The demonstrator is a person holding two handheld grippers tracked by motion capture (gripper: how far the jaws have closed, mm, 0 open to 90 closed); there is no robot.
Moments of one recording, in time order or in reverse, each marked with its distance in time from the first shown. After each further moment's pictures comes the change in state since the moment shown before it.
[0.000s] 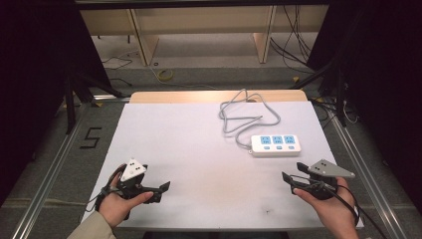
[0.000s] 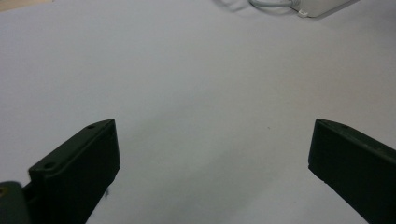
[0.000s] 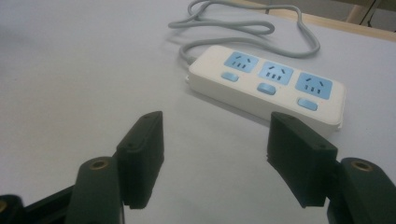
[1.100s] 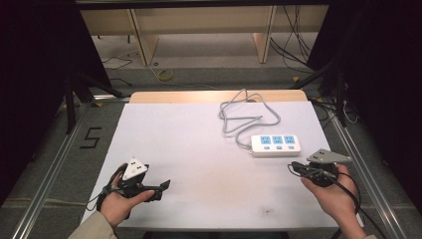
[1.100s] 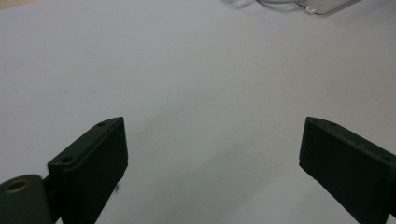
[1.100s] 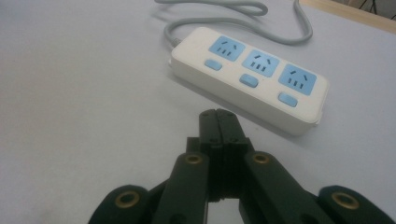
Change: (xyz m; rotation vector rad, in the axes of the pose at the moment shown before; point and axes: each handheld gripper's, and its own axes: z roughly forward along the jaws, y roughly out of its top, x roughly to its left) left arm 0.000 0.001 0.002 0.012 0.014 0.004; right arm -0.016 0.024 0.005 0.142 -0.010 -0.051
